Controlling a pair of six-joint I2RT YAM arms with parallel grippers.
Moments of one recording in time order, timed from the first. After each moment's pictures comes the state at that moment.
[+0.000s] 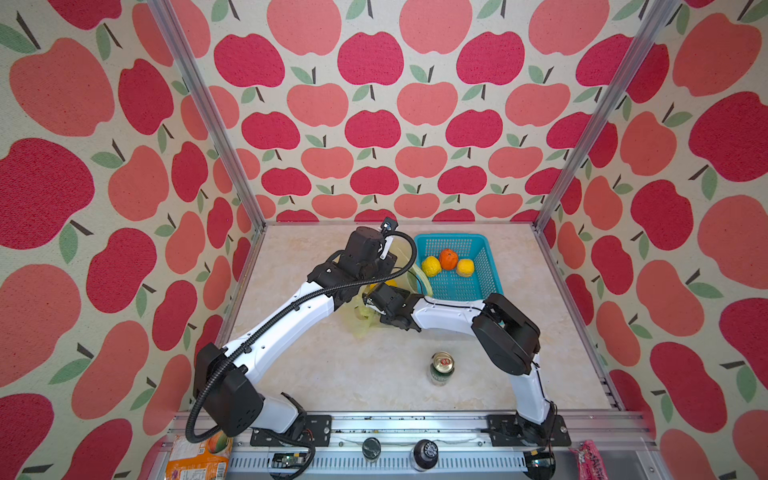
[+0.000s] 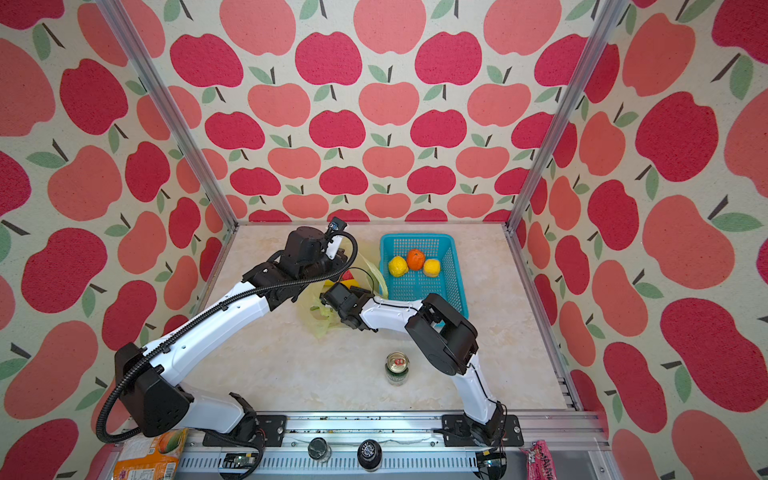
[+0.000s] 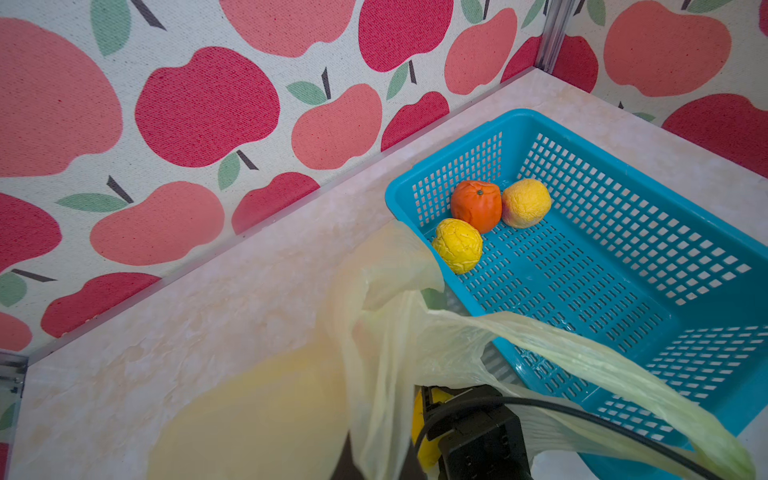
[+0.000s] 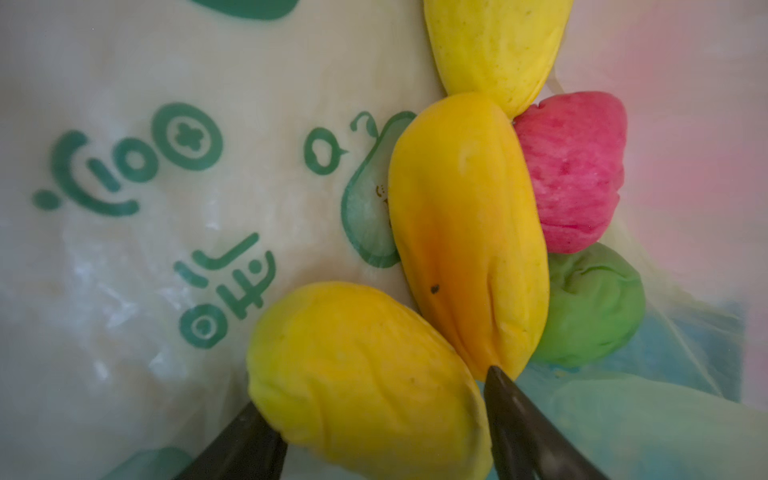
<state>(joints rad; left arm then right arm) -0.67 1.43 1.34 -0.43 -0.17 0.10 1.03 2.08 1.39 -0.31 0.53 -0.54</state>
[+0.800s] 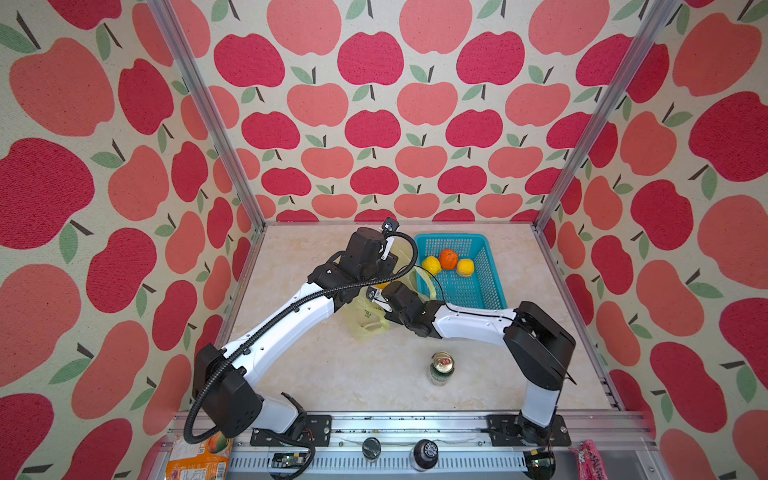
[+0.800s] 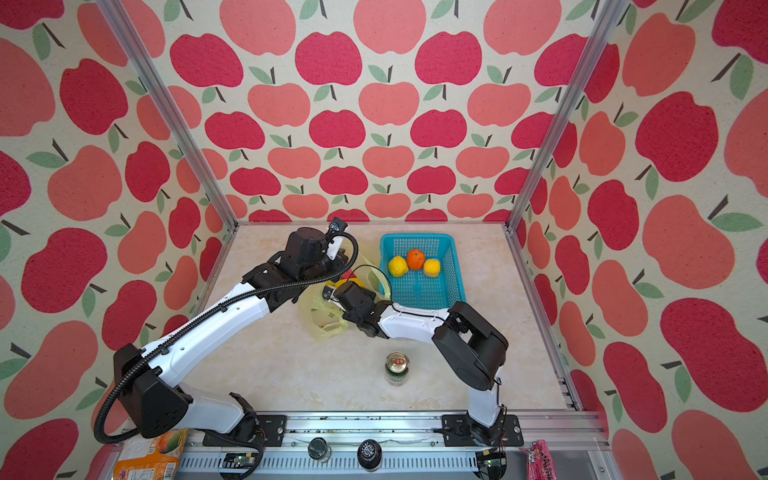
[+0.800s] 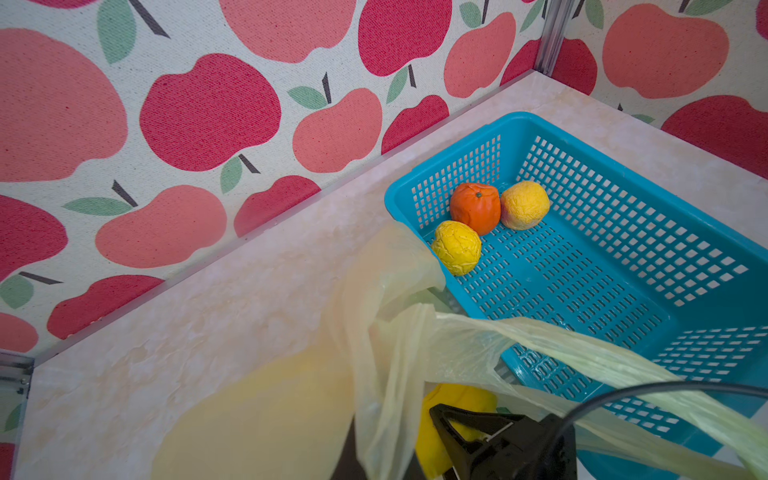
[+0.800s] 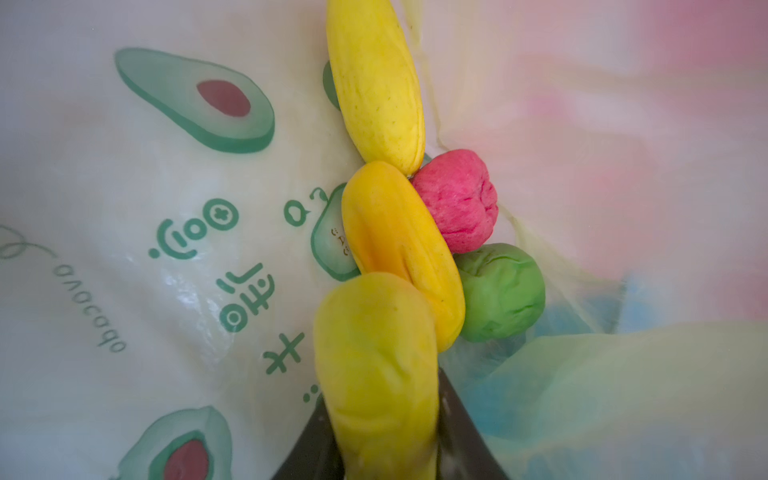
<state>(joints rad) -0.68 1.43 1.34 -0.43 -0.19 0.10 1.04 1.80 1.11 -0.01 0.41 -0.51</state>
